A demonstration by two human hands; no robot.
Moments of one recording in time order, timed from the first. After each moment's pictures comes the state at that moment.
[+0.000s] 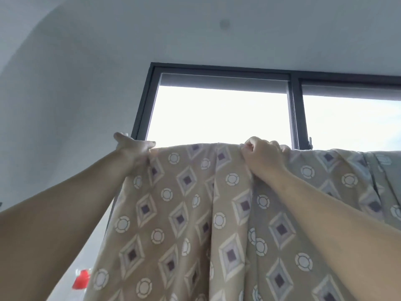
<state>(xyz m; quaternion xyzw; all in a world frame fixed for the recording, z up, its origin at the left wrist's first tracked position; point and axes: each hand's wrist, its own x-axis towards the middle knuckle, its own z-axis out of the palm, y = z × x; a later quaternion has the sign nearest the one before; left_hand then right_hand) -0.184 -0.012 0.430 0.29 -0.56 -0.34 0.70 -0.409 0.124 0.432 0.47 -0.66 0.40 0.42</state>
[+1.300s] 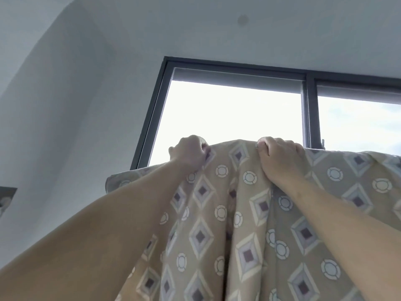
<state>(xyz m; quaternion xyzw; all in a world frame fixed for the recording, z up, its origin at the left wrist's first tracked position) -0.233 0.001 0.420 0.30 -0.75 0.01 0.59 -0.391 0.118 0.419 0.47 -0.66 0.36 0.47</state>
